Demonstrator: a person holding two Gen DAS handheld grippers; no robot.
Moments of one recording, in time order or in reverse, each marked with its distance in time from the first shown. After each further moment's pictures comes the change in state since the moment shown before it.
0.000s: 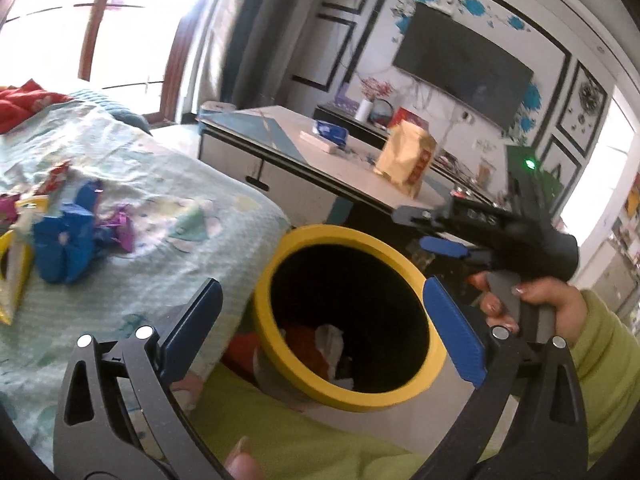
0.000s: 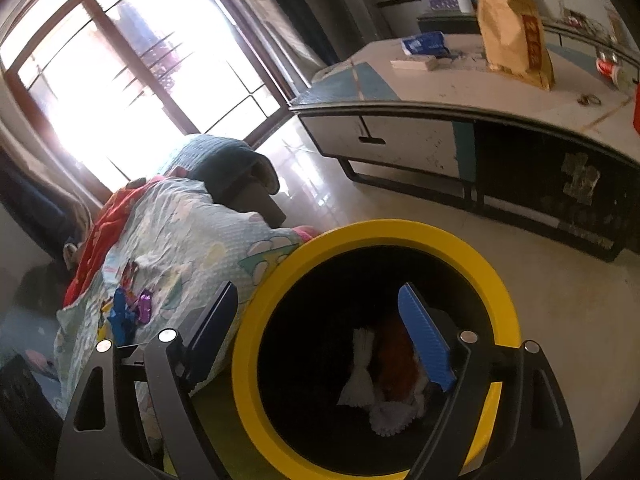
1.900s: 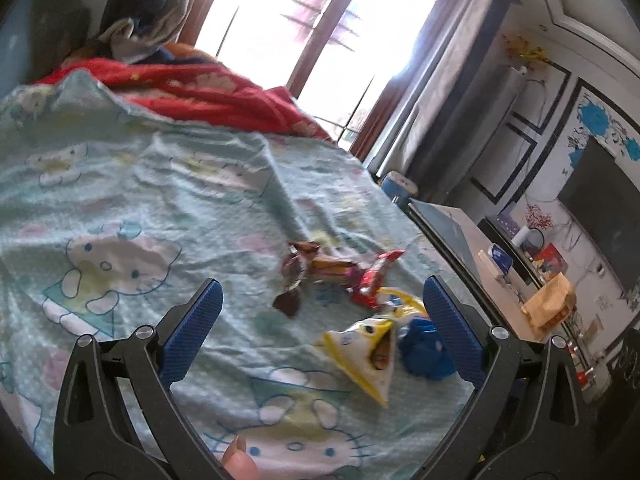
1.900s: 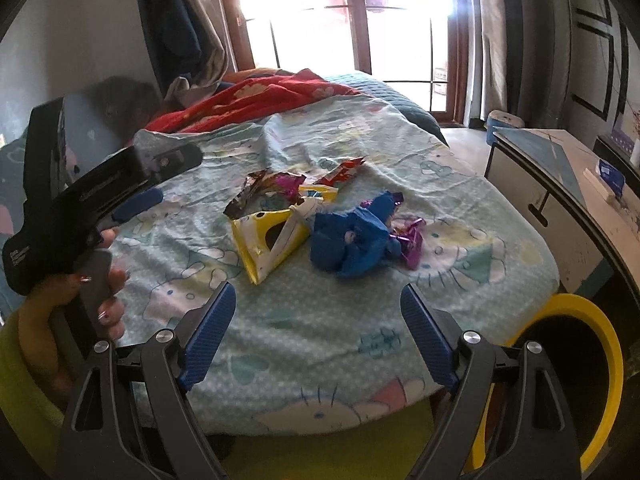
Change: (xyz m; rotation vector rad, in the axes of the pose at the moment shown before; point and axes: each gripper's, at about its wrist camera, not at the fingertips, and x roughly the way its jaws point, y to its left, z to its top) left arm -0.151 0.211 0.017 -0.447 -0.248 0.488; right arm 0.045 0.273 -0.108 -0.671 0.099 0.210
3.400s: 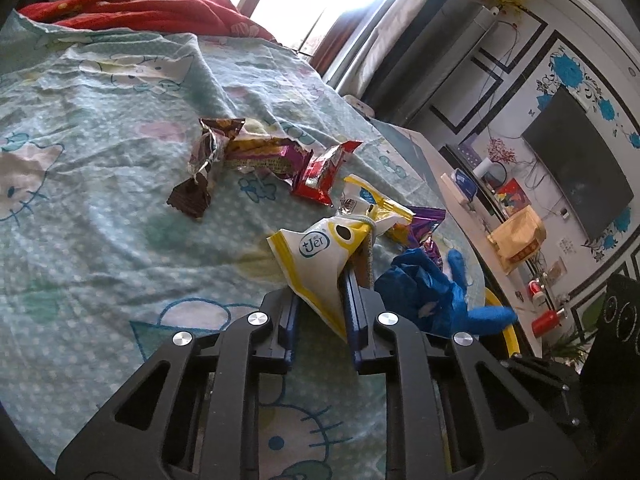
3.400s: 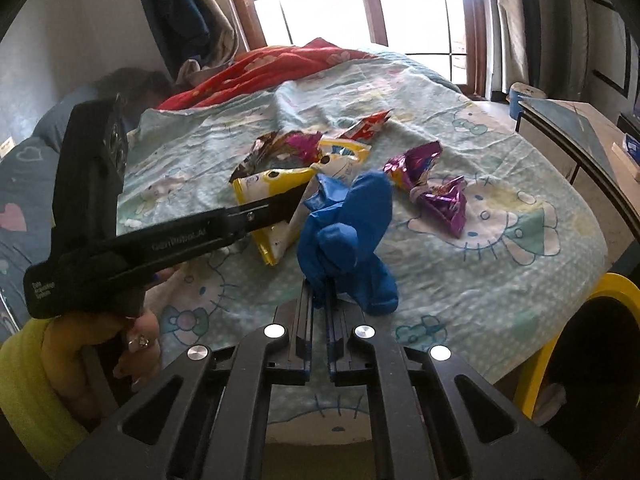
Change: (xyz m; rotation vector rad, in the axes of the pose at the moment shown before) left arm 0.053 -0.025 -0.045 0.055 0.264 -0.171; right arm 0.033 -0.004 -0.016 0.031 0.073 0.097
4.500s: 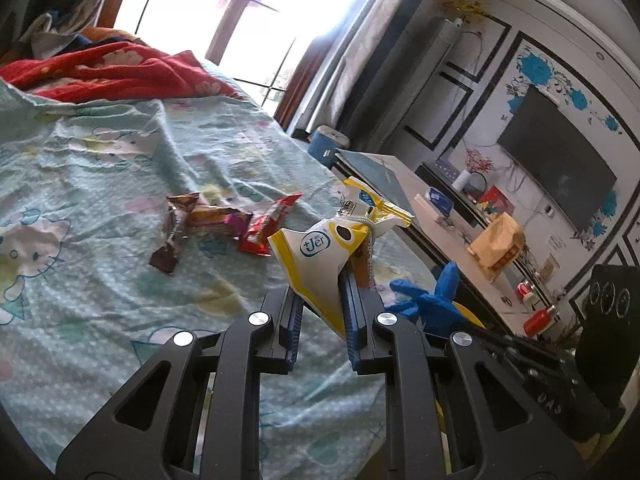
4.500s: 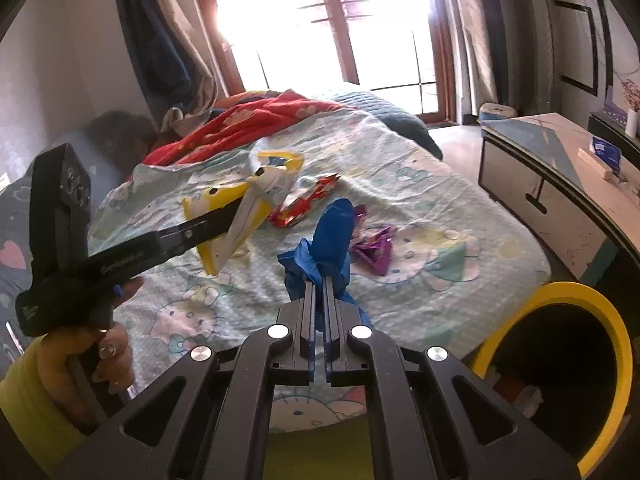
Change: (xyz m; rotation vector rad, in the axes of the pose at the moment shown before) left arm -0.042 -0.045 0.012 0.102 -0.109 -0.044; right arm -0.068 -0.029 0.009 0.068 -0.142 -0.056
